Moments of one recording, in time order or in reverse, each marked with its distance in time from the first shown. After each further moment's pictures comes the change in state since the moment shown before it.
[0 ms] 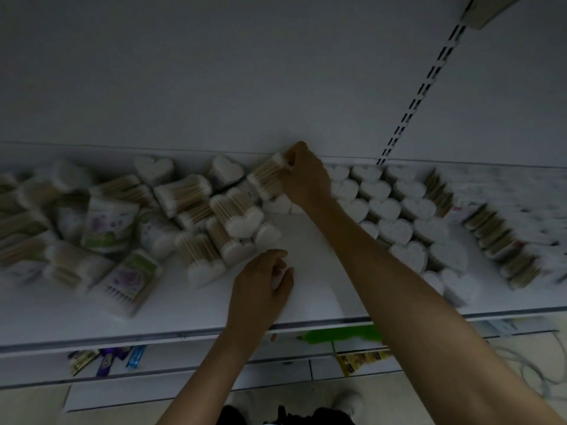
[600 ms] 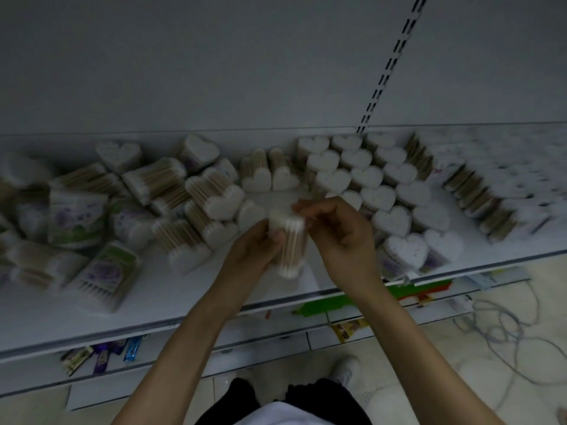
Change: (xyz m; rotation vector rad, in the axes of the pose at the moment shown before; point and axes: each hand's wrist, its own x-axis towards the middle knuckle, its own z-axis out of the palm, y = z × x) left_hand 0.019 0.031 -0.023 -0.878 -0.367 -0.391; right_hand -0.157 0.039 -0.031 0.645 0.151 -0.173
